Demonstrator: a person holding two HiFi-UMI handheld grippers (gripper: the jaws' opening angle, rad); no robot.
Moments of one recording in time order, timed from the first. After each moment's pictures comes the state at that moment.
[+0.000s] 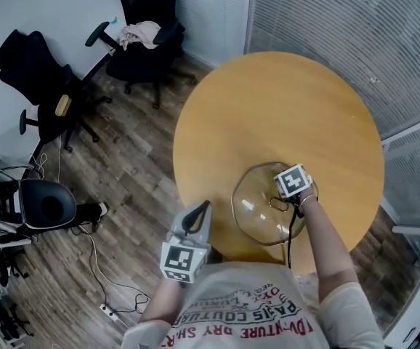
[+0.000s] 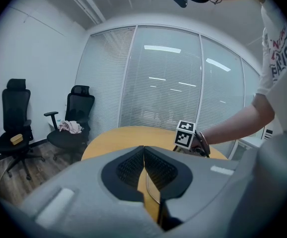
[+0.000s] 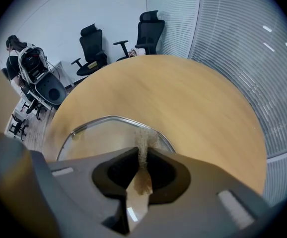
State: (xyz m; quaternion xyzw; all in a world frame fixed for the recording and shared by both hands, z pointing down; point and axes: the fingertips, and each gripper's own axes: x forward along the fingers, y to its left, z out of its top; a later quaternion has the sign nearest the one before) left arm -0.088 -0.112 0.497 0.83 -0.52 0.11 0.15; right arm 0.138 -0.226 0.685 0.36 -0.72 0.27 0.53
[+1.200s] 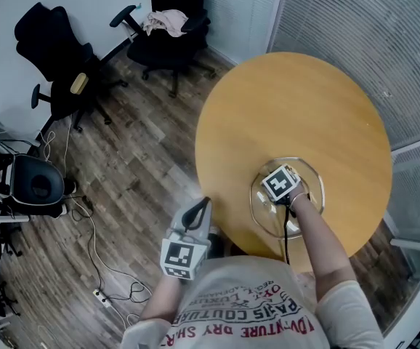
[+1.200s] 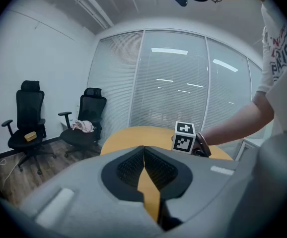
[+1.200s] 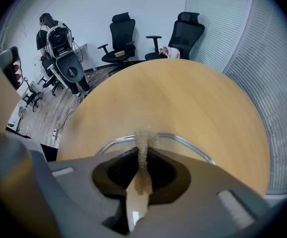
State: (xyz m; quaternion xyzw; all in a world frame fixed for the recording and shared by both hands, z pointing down) left arm -0.150 -0.066 0.496 0.80 -0.57 0.10 0.15; right arm 0.036 -0.170 0.691 0.26 -0.73 0.21 0.60
